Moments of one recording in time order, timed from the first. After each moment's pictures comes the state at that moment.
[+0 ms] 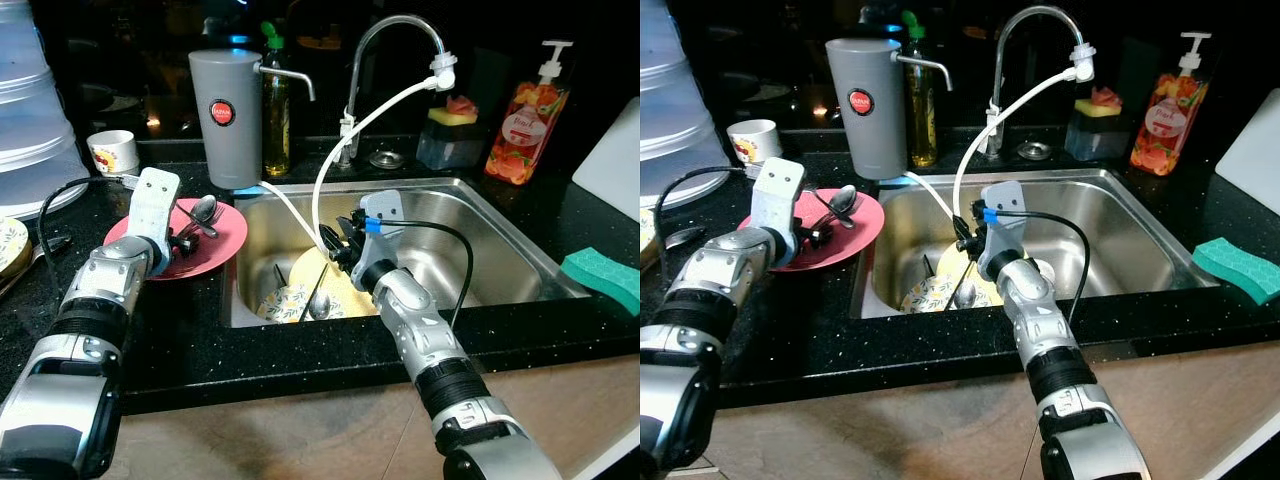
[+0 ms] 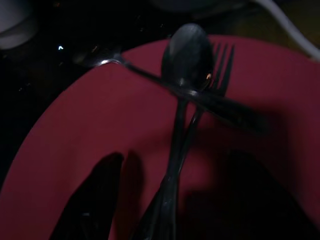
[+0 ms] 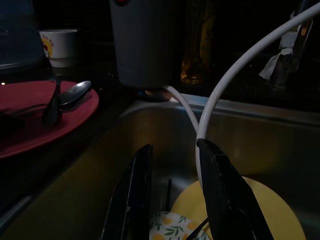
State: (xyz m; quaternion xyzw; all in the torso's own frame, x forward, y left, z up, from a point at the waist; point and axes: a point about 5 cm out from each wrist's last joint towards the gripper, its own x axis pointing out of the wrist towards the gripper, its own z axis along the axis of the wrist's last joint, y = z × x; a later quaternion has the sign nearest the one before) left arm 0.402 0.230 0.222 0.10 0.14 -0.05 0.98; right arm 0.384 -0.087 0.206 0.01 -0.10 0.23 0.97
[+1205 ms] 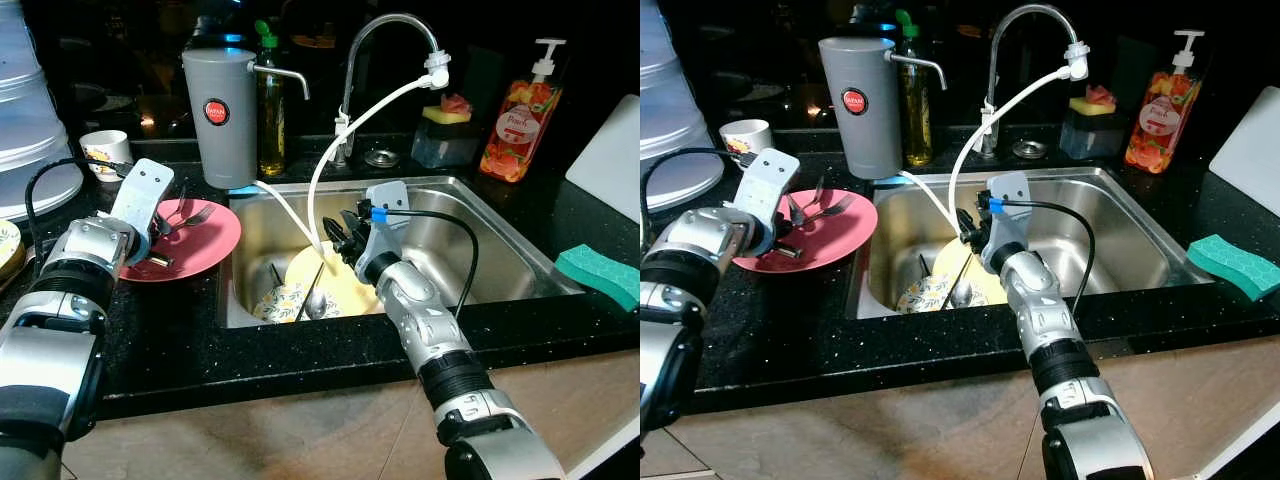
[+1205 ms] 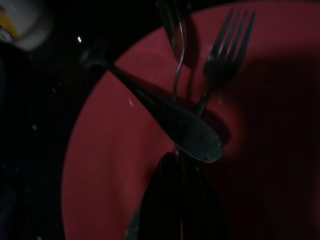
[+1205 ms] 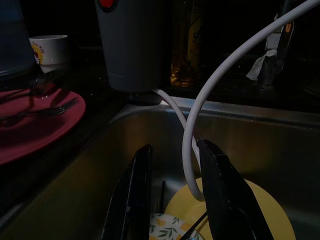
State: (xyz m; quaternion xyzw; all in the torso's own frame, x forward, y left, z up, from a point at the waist) left arm 0.403 0.250 0.247 0.20 0.22 -0.03 0.95; right arm 0.387 -0.091 0.215 0.02 -0.10 0.23 0.97
